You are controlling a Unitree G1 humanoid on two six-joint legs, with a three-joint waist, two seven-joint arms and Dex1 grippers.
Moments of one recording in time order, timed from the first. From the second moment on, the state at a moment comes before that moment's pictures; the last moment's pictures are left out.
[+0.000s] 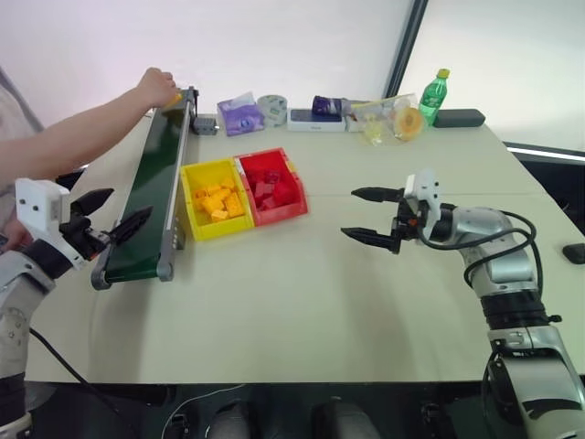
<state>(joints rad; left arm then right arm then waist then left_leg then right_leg) -0.16 0.77 0.53 -0.15 -0.62 0.45 -0.69 -0.66 -0.59 -0.03 0.28 0.36 0.12 1.22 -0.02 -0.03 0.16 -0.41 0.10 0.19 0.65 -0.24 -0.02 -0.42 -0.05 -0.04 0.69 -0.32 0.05</state>
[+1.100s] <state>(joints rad) -0.16 0.76 0.53 -0.15 -0.62 0.44 -0.68 -0.66 -0.59 -0.02 0.28 0.36 0.12 1.22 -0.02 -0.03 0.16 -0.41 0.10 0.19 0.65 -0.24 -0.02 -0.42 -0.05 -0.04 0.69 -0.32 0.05</state>
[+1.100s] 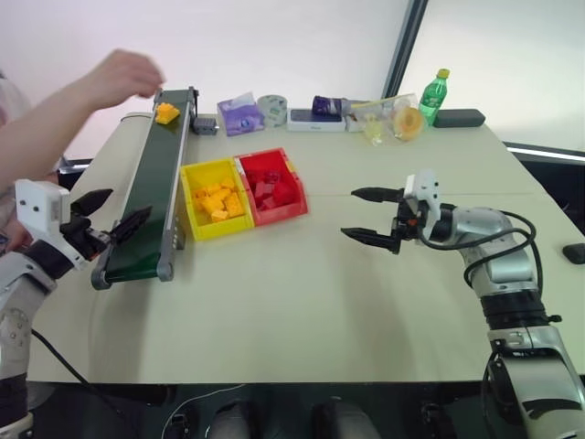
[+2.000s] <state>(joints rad) 0.11 0.62 0.69 -0.30 -0.64 0.38 -0.64 -0.66 -0.59 -0.02 0.29 0.37 0.12 1.22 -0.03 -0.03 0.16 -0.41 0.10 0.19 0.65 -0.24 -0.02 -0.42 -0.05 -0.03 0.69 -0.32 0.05</state>
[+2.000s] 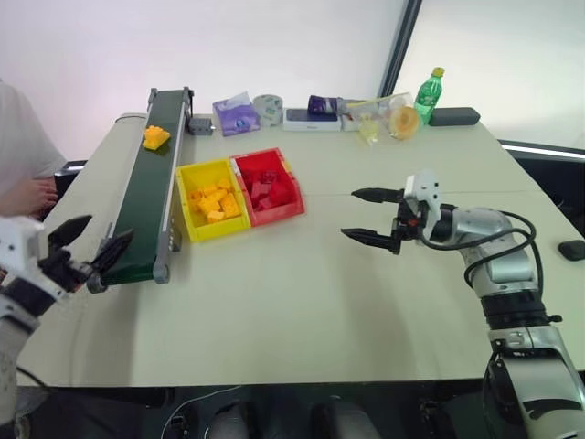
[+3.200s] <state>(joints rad) -0.07 0.78 0.54 -0.19 -0.53 0.48 -0.51 -0.67 -0.58 -0.01 0.34 0.36 0.08 1.24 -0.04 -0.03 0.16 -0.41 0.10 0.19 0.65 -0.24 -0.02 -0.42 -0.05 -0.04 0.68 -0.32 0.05</state>
